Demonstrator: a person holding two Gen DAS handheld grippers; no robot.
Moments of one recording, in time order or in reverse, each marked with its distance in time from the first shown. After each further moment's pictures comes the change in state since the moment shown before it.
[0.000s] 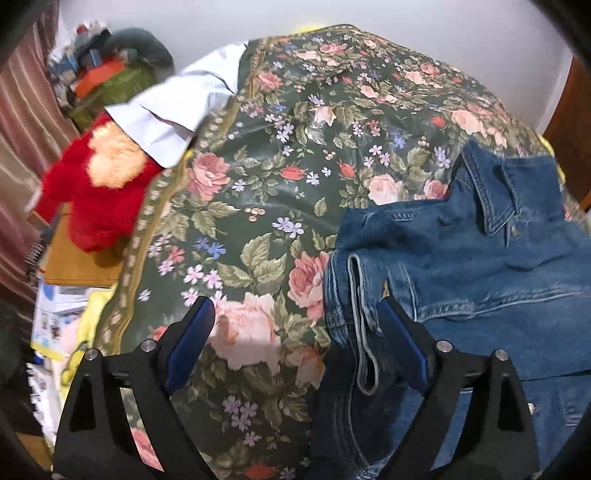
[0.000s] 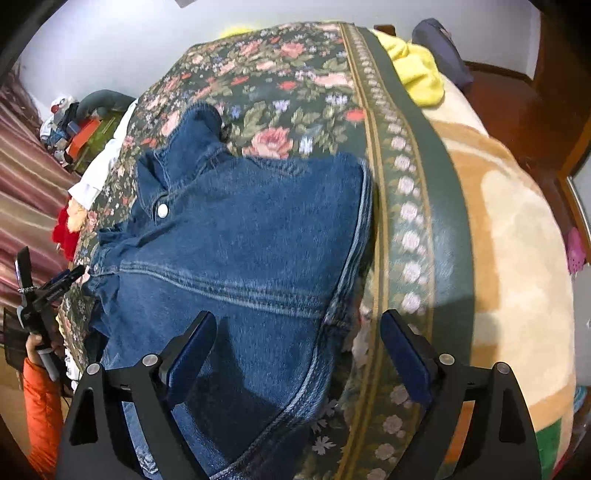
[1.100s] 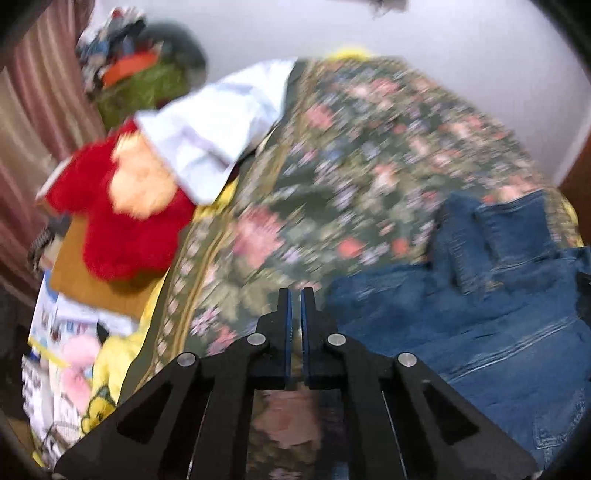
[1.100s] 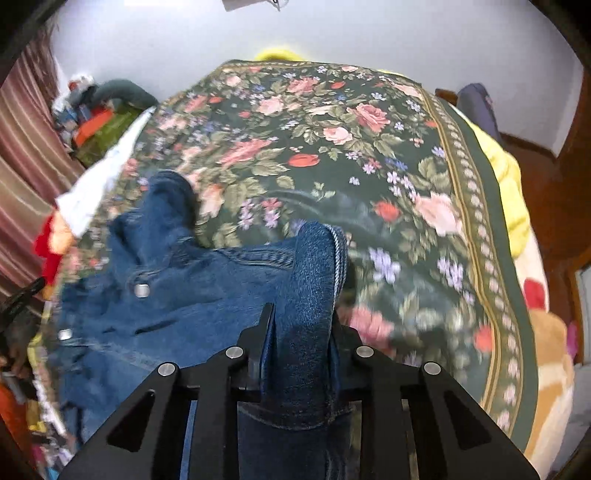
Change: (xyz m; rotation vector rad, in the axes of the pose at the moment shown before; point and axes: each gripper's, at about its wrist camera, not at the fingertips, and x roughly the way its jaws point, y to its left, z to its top) left arm 0.013 0.054 0.052 -0.135 -0.053 0.052; right arm 0.082 0.086 0.141 -0.194 -0.108 -0.083
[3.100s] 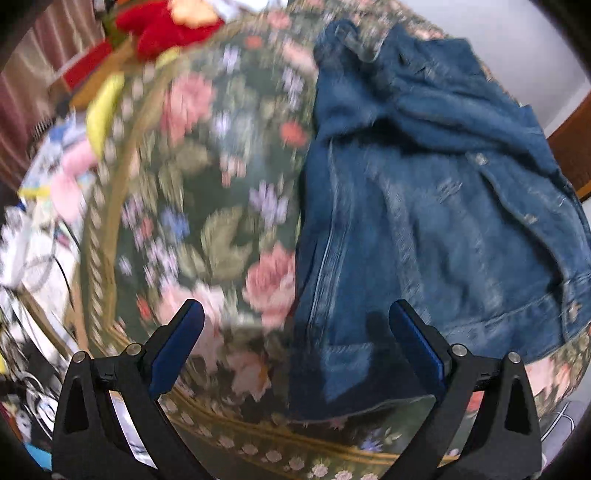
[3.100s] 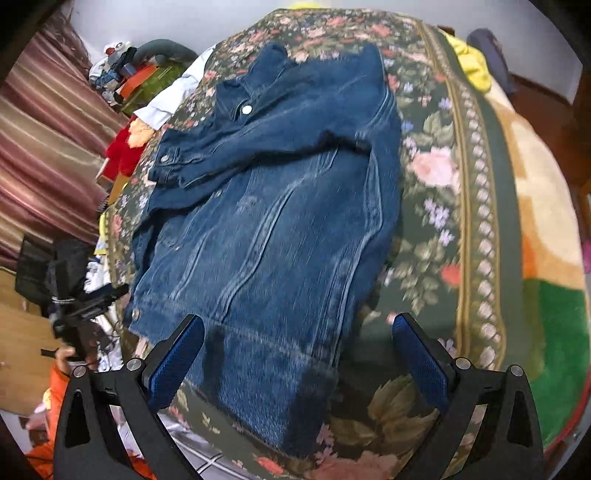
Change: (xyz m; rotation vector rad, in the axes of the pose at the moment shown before) left arm -0.091 0.011 -0.281 -0.066 0.249 -0.142; right arm -0.179 0.038 -0.254 0.029 0.199 0.199
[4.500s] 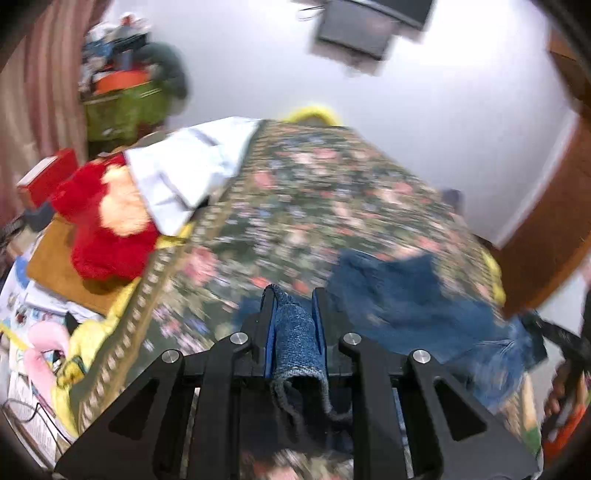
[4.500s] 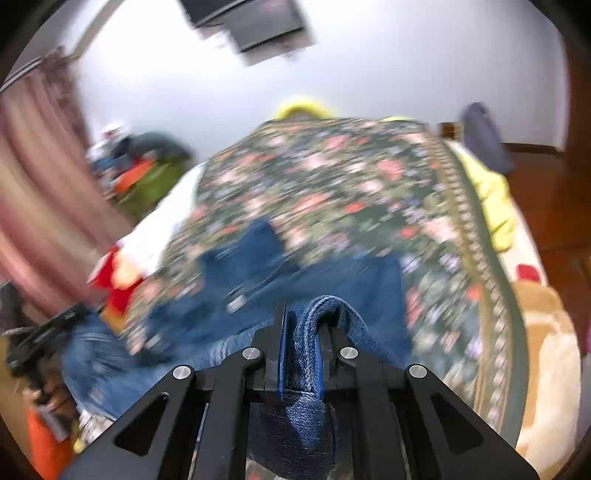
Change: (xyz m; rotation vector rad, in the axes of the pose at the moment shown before) left arm -0.070 -0.059 0.277 -0.035 -0.436 -0.076; right arm 0.015 -0.010 0.235 0.061 -0.400 -0.060
